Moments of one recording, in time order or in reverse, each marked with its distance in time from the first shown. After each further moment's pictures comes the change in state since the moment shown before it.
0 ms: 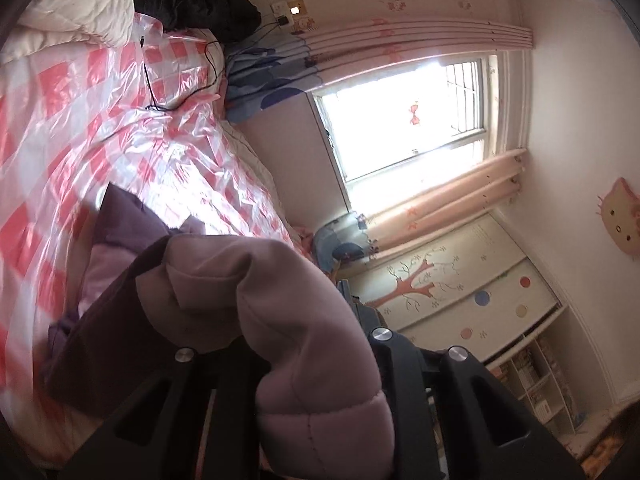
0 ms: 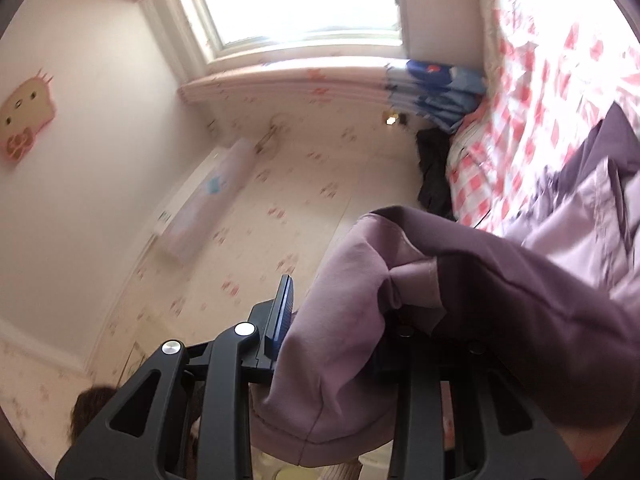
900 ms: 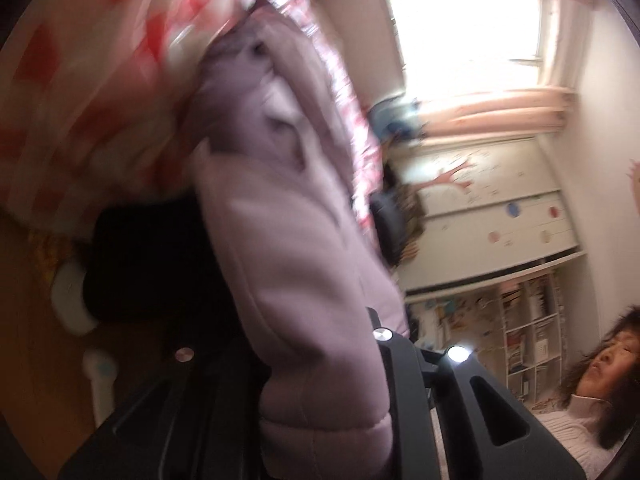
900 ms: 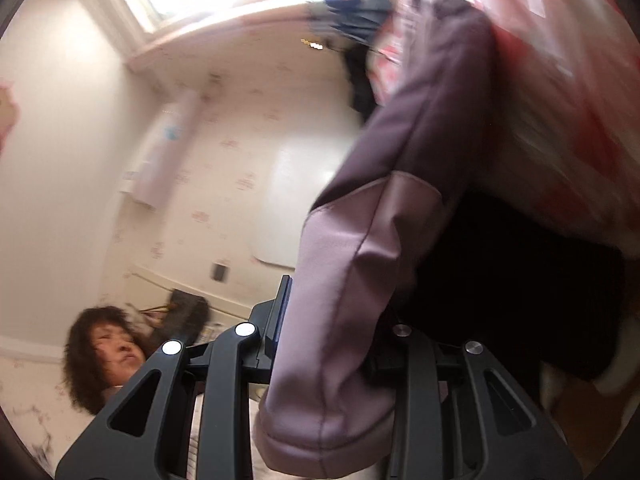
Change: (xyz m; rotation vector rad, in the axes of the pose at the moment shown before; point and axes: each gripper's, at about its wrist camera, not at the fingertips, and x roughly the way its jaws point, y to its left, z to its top) left arm -0.179 0.067 -0.213 -0.110 0.385 0.107; right arm -0.203 -0.032 -0.225 0.161 0.212 -0.108
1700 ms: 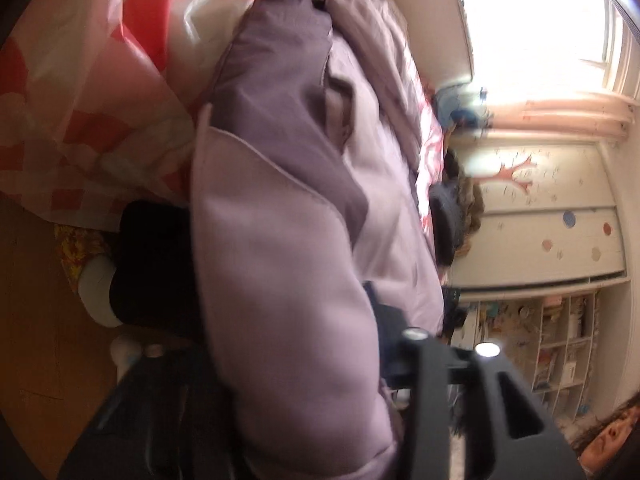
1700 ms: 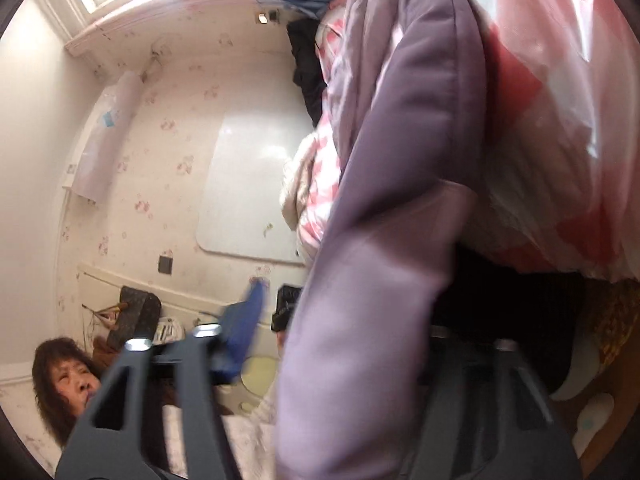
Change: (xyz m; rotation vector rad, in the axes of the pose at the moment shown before) left arm 0.070 0.024 0.049 -0.107 0.108 0.223; right arm 0.024 -0.041 0.076 0.061 0.115 -0.238
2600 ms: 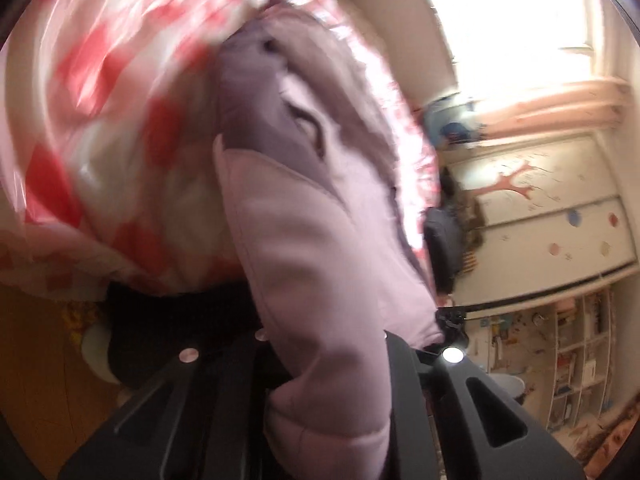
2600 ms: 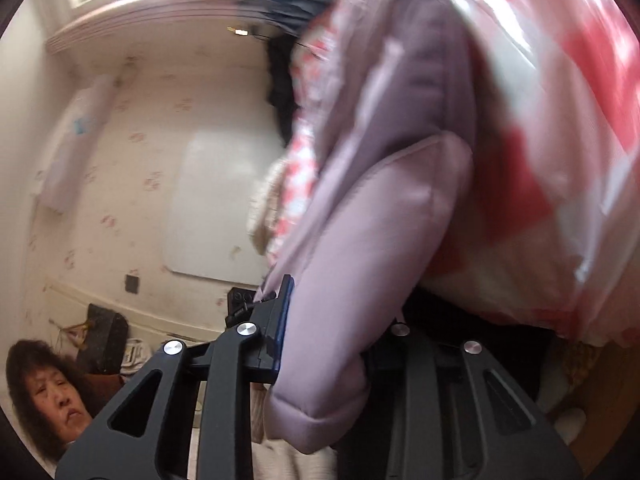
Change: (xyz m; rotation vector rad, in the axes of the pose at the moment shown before) left arm 0.004 -0.070 0.049 0.124 -0.082 0.031; right arm 0.033 0.058 0.036 -0.042 -0.044 -0.155
